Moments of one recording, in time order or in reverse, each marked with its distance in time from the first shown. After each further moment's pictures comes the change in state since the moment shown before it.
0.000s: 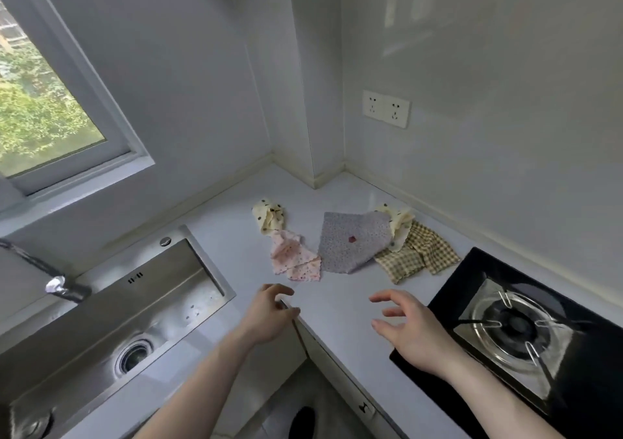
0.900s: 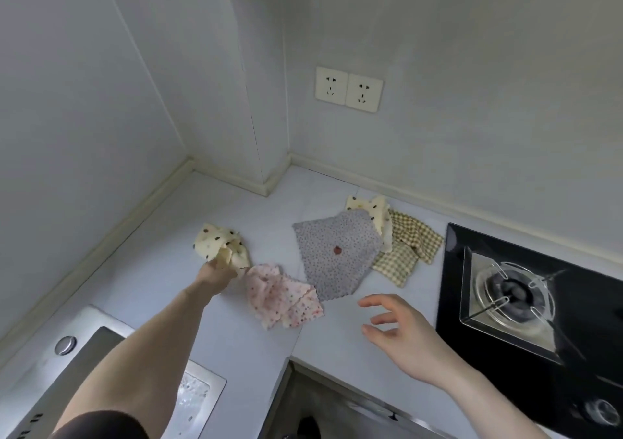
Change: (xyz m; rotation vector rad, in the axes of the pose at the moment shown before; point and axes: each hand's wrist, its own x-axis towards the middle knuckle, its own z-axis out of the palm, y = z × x) left_hand 0.344 -0.071 -0.104 -0.017 -0.242 -0.189; right_hand 0.125 -0.078 0.090 0.054 0.259 0.302
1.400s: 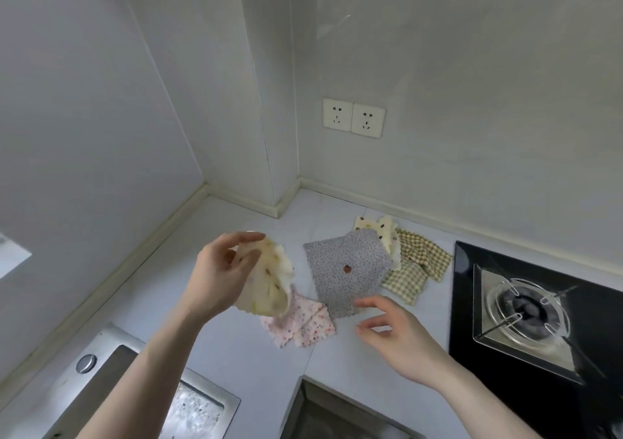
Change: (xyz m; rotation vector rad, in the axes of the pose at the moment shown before) left_hand -0.176 0.090 -0.060 -0.137 0.184 0.622; right_hand 0.004 -0.033 0.012 0.065 0.009 -0.083
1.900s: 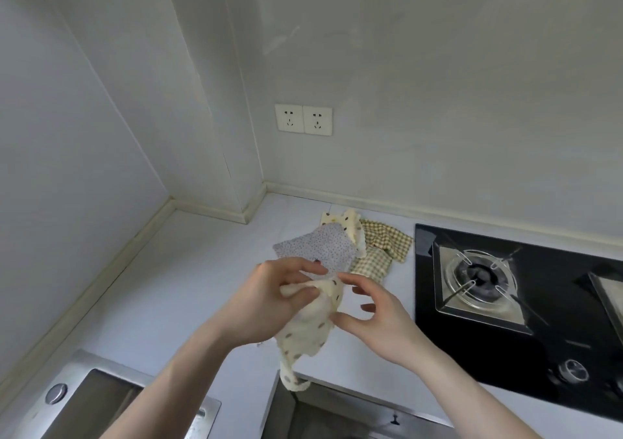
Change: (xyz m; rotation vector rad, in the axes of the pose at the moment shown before) left_hand -0.066 0.081 0.071 0.100 -0.538 0.202; right_hand -0.040 0.011 -0.014 0.066 0.198 -0.092
